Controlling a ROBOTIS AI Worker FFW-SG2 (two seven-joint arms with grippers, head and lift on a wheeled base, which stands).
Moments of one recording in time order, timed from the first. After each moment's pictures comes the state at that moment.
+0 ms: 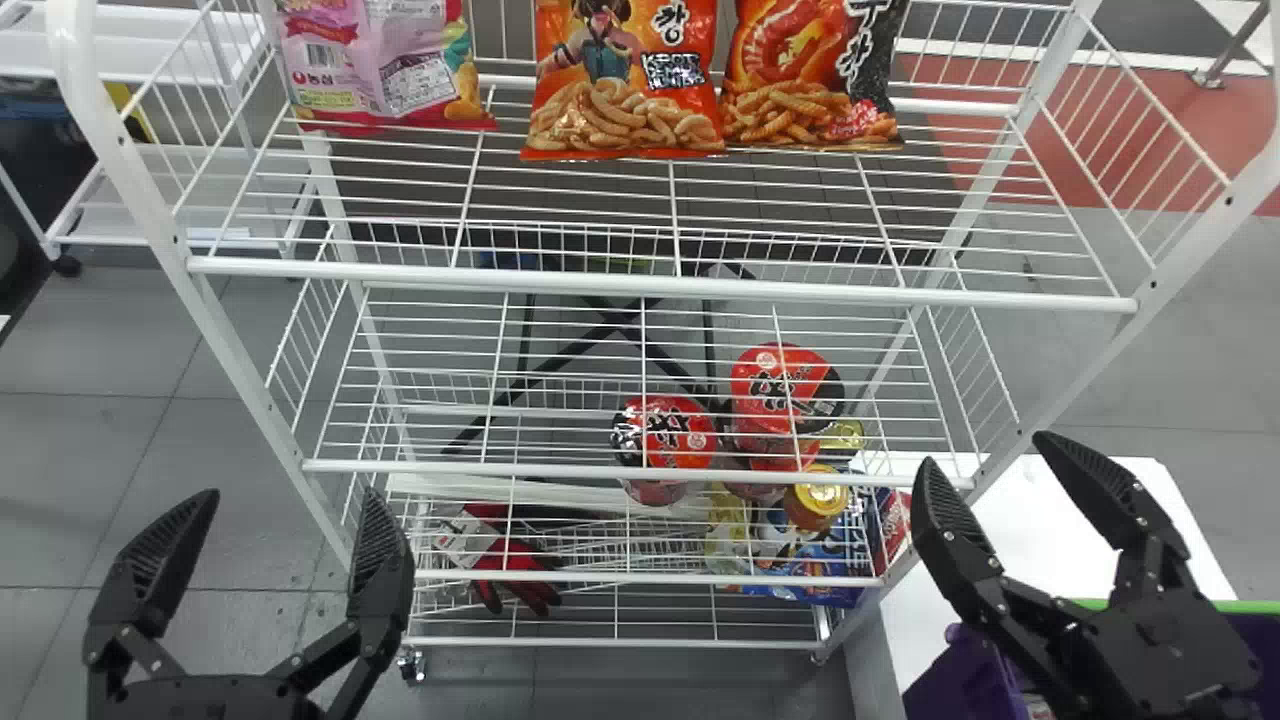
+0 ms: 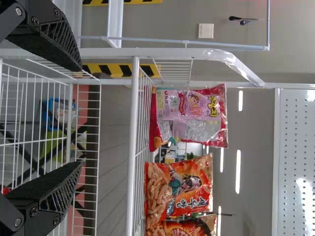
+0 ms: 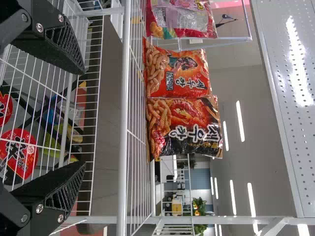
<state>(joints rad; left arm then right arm) 0.99 0.02 -0.13 -2.28 -0.08 -0.24 0.10 0.92 -0.17 -0.14 -2.29 -0.27 -0.16 0.28</state>
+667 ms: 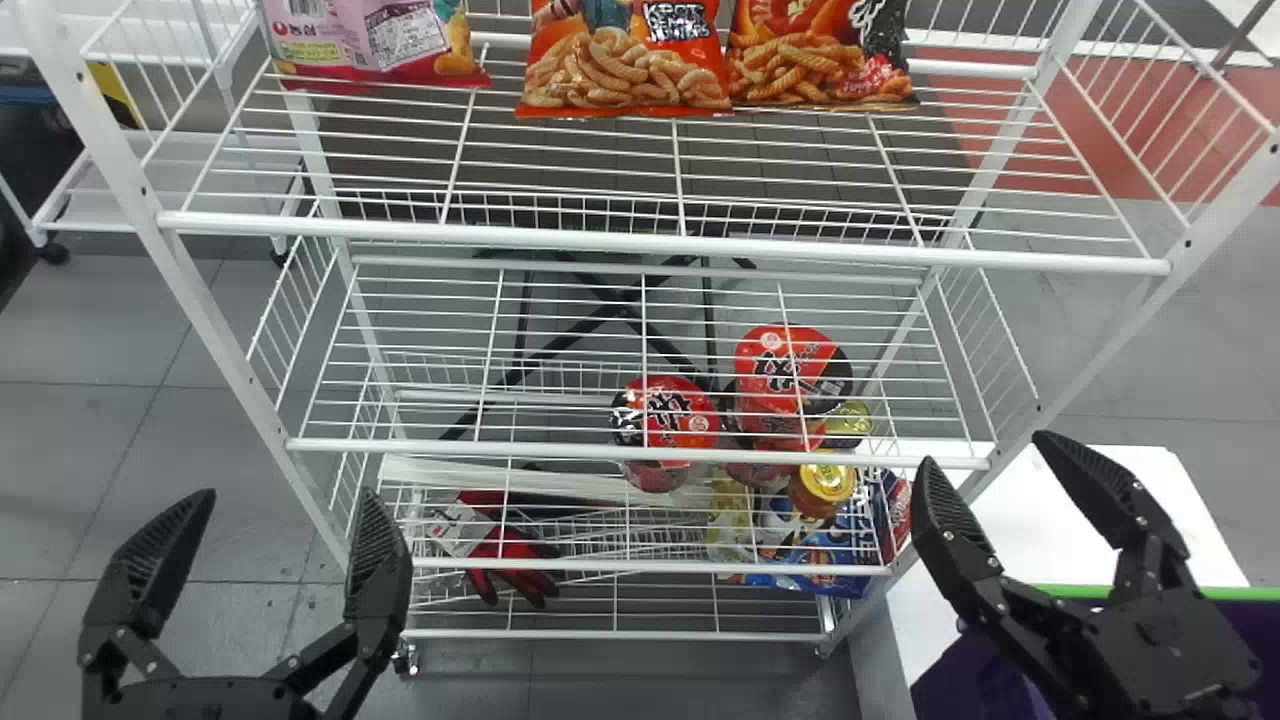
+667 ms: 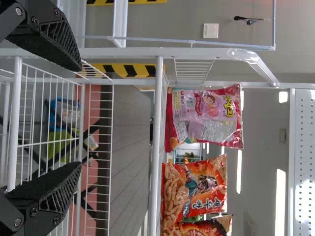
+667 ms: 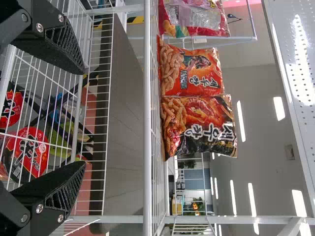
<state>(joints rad) 1.00 0.02 -0.13 -2.28 -0.08 -0.25 0.10 0.92 -0.17 -0.14 -2.29 -0.27 -0.16 0.28</state>
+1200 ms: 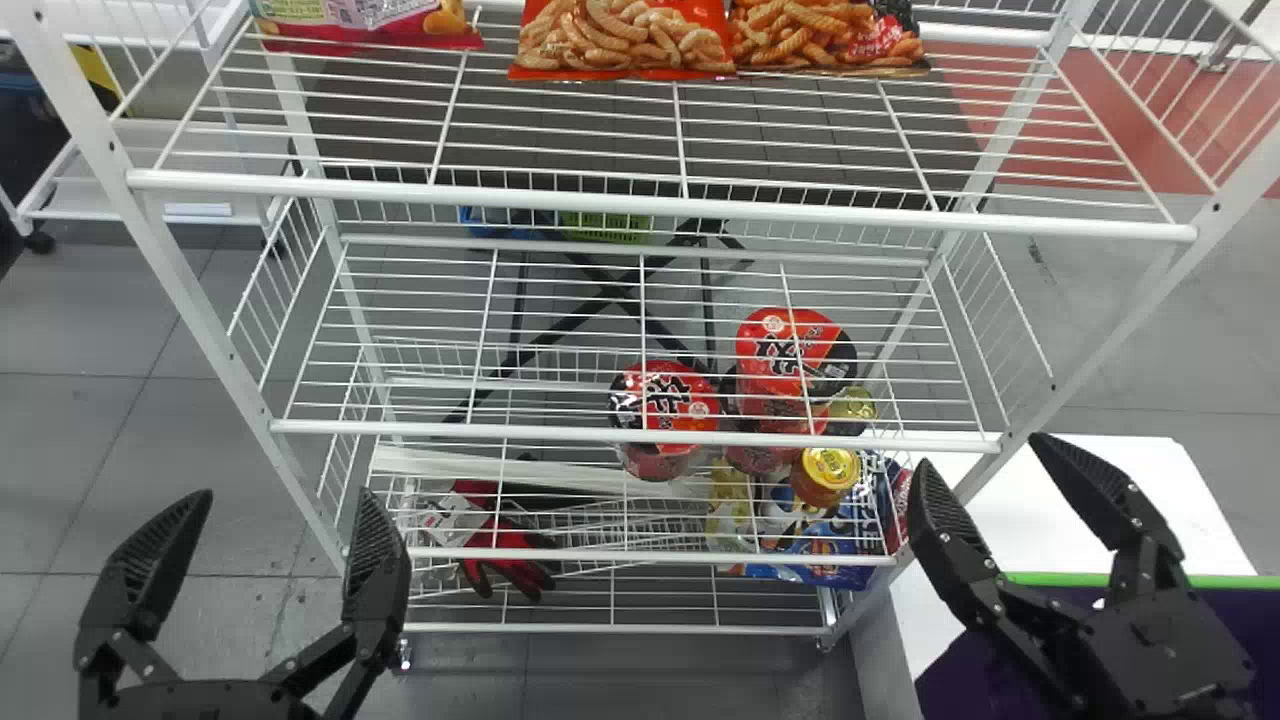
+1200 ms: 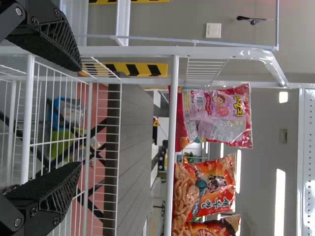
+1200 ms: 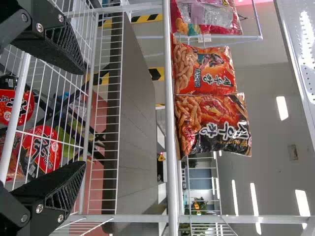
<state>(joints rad) 1.00 0.02 -0.13 -2.28 -0.08 -0.26 0.11 0.92 -0.17 -0.14 -2.28 -0.27 -0.16 0.28</state>
